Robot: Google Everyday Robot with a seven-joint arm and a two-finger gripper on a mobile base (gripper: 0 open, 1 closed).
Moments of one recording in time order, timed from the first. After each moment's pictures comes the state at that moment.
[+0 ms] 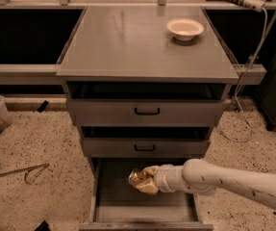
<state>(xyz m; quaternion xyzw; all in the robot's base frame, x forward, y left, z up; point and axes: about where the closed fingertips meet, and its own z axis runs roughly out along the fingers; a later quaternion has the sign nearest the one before) 0.525 -0.040 0.433 -0.49 0.77 0.21 0.35</state>
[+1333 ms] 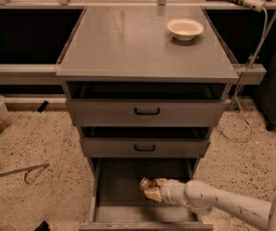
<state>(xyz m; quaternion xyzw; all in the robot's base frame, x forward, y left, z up) 0.555 -0.087 0.283 -0.36 0.83 0.20 0.37</state>
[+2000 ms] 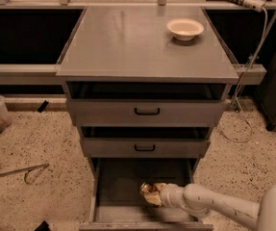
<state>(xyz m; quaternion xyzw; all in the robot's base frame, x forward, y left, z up) 0.550 -0.089 0.243 -0.36 0.84 0.21 0.35</state>
